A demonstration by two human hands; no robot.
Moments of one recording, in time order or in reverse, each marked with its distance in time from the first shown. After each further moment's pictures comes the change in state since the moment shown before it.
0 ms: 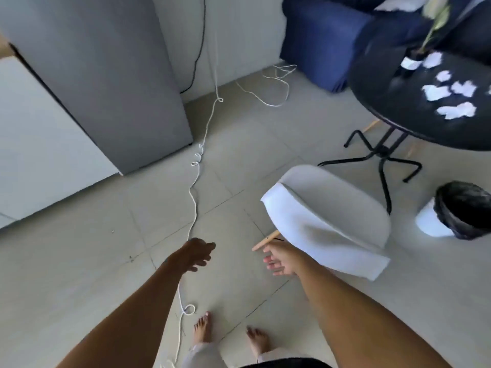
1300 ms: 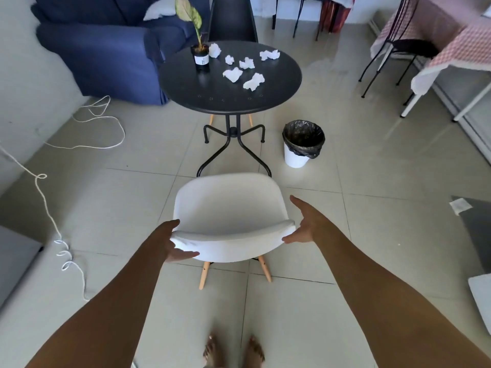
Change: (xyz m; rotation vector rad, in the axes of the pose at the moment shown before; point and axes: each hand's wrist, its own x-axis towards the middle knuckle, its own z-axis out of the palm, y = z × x) left_hand 0.033 0.217 0.091 -0.337 -0.325 -0.097; right_hand -0.083 0.064 -0.169 1.268 0.405 -0.164
